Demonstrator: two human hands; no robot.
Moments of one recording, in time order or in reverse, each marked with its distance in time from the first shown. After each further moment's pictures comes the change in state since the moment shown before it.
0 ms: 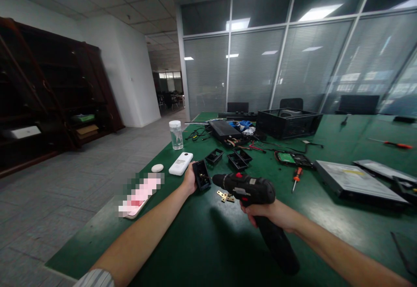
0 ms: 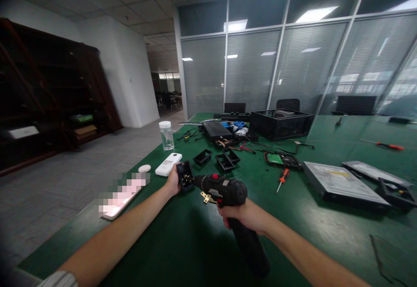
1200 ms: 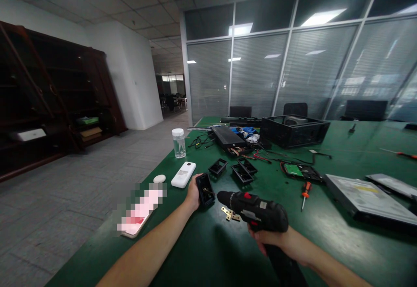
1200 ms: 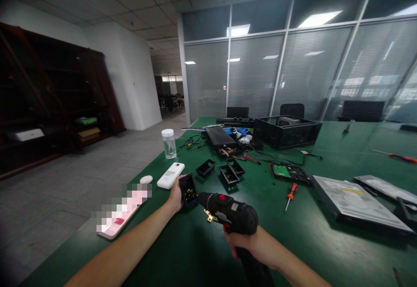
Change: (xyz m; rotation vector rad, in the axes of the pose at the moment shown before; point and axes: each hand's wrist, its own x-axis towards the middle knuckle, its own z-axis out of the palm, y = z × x) left_hand -0.007 0.000 0.004 -0.020 0.043 0.049; right_hand 0.000 0.007 -0.004 0.048 -0.012 -0.001
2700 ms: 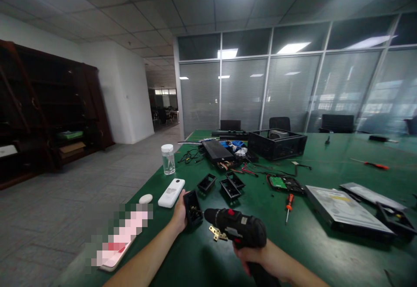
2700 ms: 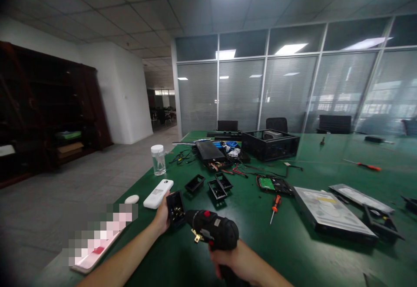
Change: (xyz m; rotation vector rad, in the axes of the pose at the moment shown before) left_hand -0.004 0.005 0.002 0.039 0.011 -0.013; right_hand 0.007 0.002 0.002 -0.011 0.040 0.020
